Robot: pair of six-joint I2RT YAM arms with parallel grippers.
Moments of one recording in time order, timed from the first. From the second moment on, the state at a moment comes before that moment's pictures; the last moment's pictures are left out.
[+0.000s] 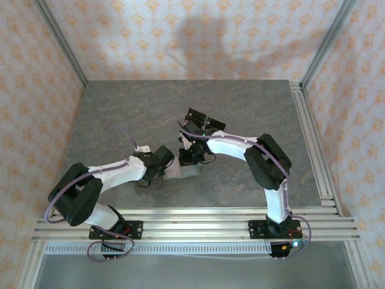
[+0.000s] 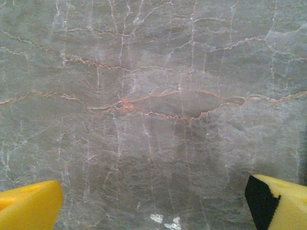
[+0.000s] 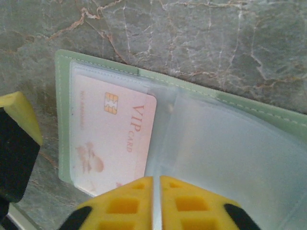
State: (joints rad) left arm -0.62 1.45 0.71 -0.70 -0.55 -0.98; right arm 0.79 1.98 1.36 -0.56 -0.36 0.50
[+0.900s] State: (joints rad) left arm -0.61 1.45 0.71 -0.70 -0.55 -0.98; right arm 0.81 2.04 1.38 -0.58 -0.39 0.48
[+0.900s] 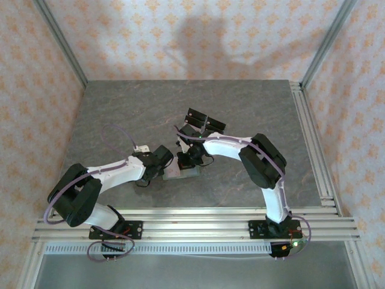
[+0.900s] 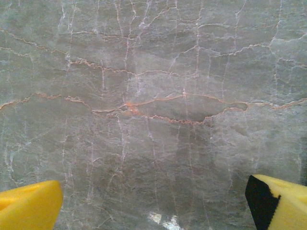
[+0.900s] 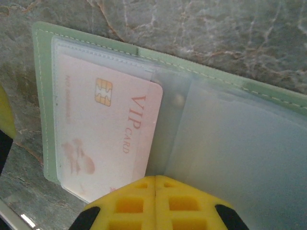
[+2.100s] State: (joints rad) left arm -0.61 1.45 0.71 -0.63 -0.49 -0.91; right arm 0.75 1.95 1.42 -0.68 -0.22 0.39
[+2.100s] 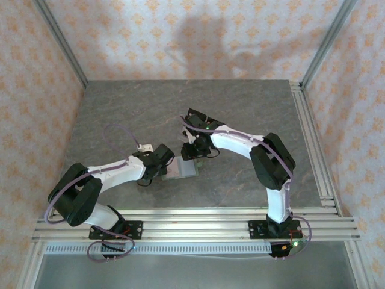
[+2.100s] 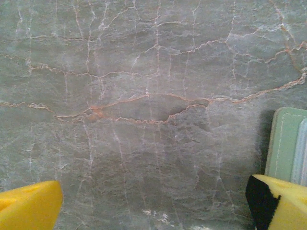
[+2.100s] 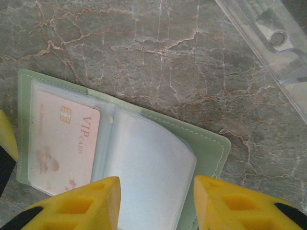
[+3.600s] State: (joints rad) left arm -0.65 1.43 0.70 -0.53 -0.45 -0.92; right arm 0.78 1.99 1.53 -0.76 -0.17 0.31
